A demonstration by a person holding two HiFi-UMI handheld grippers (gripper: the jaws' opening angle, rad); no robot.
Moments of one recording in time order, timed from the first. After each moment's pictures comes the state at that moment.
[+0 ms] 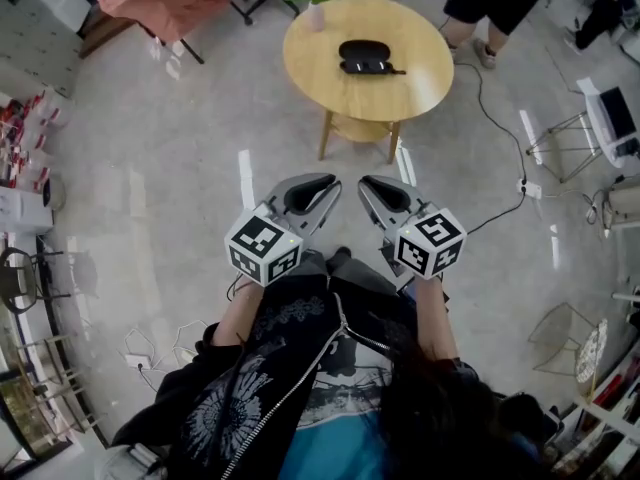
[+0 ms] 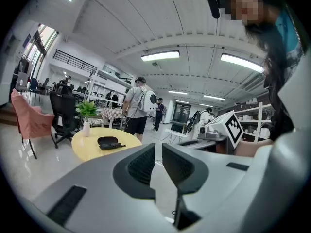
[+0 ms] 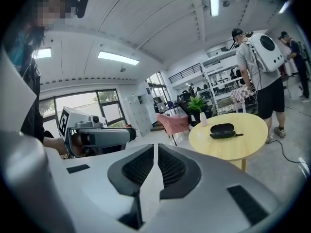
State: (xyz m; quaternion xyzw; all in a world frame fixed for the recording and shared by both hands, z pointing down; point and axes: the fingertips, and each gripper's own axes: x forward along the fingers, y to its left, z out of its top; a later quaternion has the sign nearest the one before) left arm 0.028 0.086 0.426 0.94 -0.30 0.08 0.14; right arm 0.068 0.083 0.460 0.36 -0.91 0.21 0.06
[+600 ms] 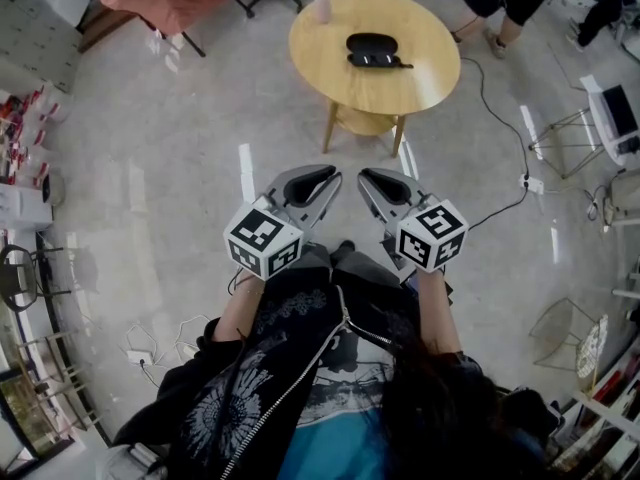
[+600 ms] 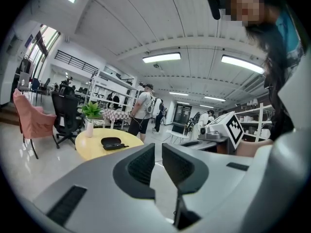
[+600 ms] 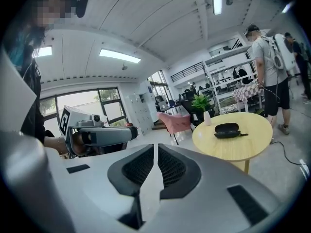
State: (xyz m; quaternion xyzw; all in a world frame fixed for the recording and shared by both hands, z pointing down) left arm 0.007 0.084 0.428 0.94 -0.30 0.07 0.14; right arm 0.045 0.083 0.463 0.35 -0.91 0.21 0.07
